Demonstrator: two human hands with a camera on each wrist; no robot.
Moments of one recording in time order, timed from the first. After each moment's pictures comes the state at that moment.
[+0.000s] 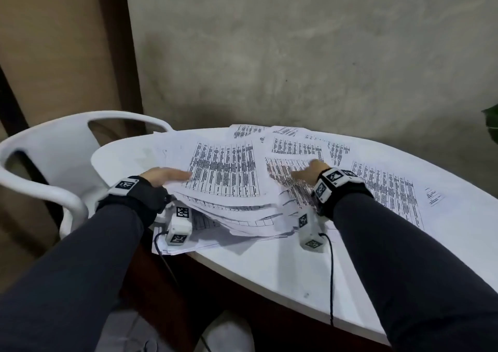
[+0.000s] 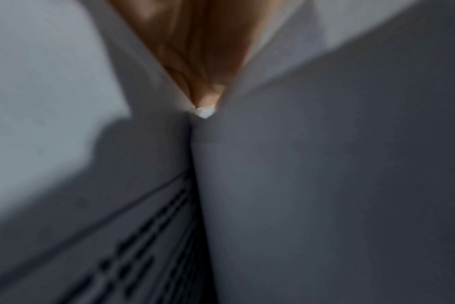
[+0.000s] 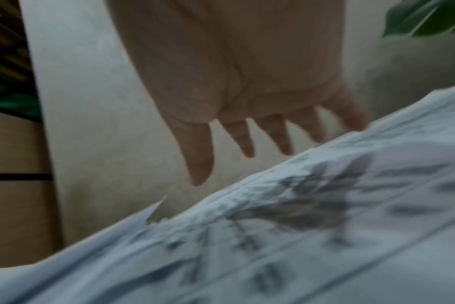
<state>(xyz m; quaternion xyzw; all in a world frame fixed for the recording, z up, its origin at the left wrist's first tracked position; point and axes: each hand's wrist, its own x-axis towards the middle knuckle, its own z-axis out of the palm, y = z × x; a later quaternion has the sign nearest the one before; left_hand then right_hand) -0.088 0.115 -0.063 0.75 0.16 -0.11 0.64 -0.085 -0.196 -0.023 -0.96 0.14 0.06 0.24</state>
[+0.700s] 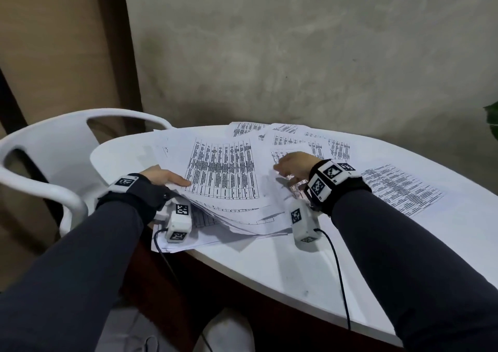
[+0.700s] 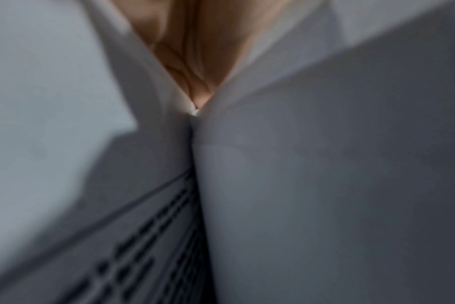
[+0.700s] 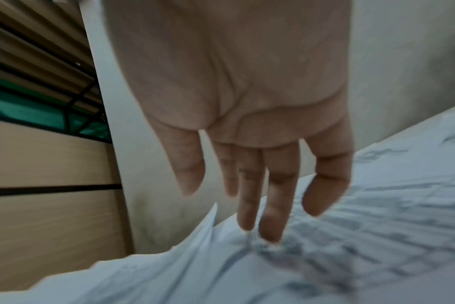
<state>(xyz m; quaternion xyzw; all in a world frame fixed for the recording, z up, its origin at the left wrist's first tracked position) -0.092 0.113 -0.060 0.80 0.09 -0.11 0.59 -0.079 -0.167 -0.015 -0.96 0.06 0.13 0.24</state>
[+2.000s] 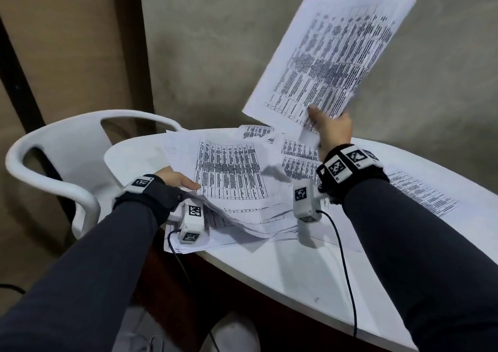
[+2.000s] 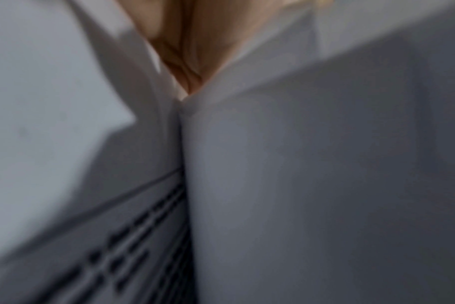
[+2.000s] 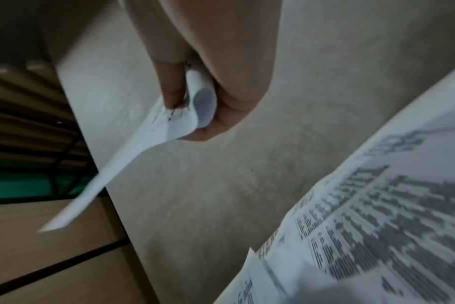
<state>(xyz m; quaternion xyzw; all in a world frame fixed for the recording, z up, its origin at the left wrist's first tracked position) -0.047 0.140 -0.096 0.82 0.07 -0.12 0.55 -0.061 -0.170 0.022 -0.64 0.07 -0.26 0.72</state>
